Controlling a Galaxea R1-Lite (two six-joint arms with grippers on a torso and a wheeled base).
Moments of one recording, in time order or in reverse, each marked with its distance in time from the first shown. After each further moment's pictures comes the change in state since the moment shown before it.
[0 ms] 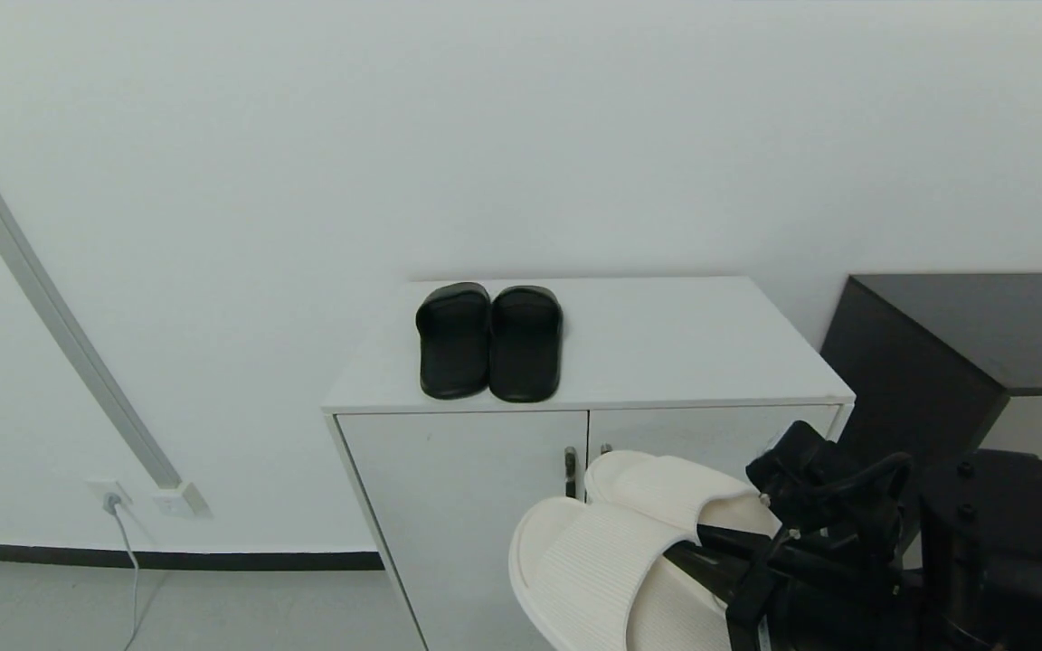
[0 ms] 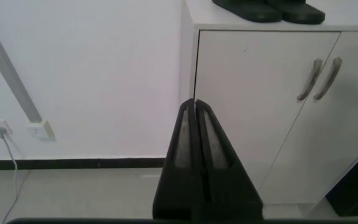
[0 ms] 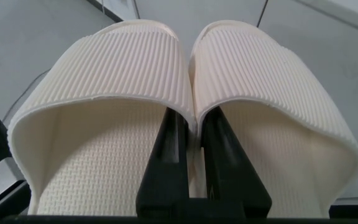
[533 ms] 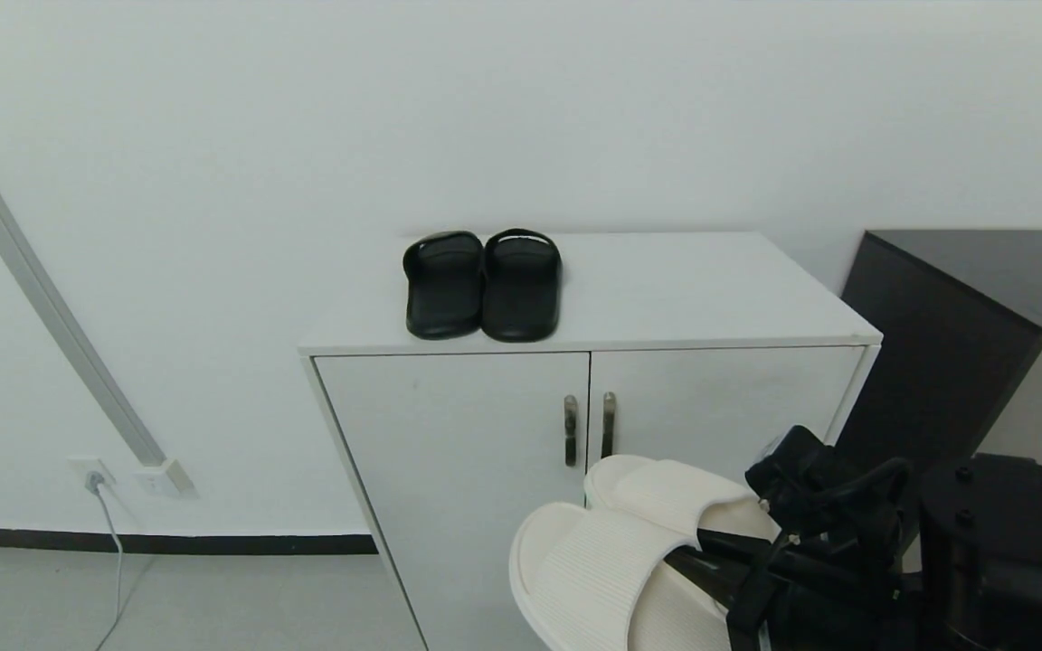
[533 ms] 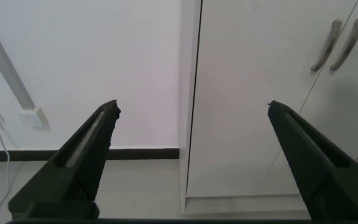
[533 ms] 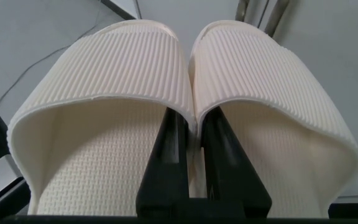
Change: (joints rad) left arm 0.000 0.000 0.000 0.000 0.001 0.001; right arm 0.002 0.001 0.007 -0.001 0.001 0.000
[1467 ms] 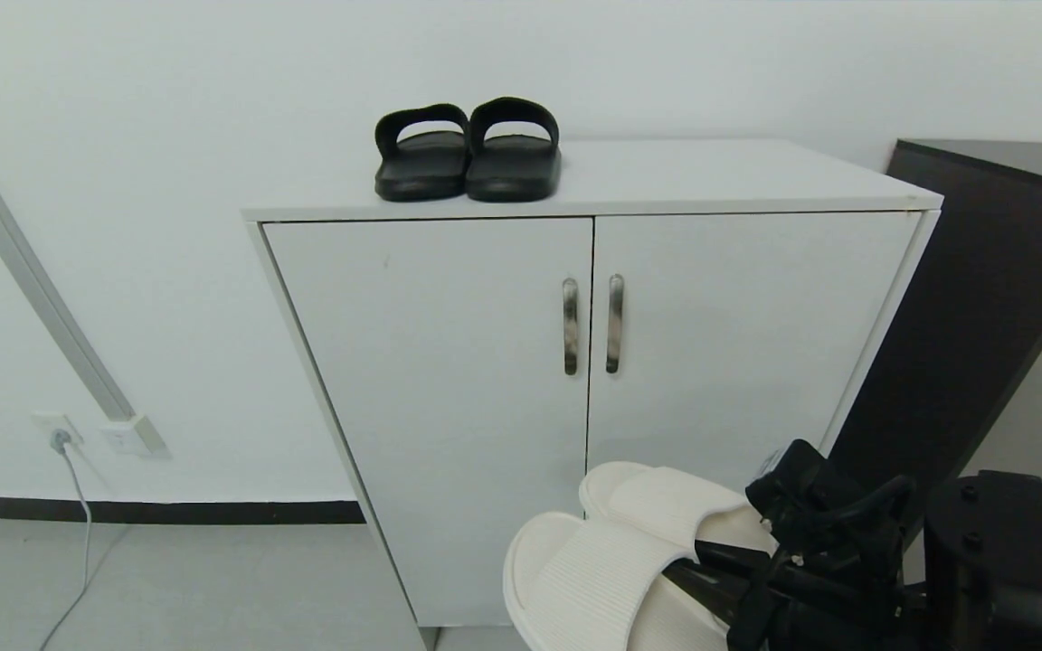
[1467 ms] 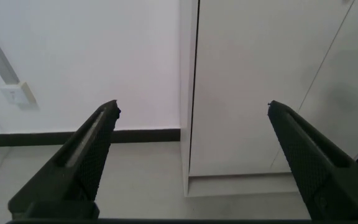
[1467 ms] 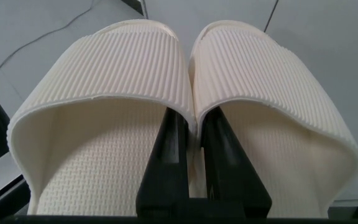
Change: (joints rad) left arm -0.017 0.030 -0.002 0.002 -0.010 0.016; right arm 0.020 0.005 0.030 -0.045 -0.002 -0.002
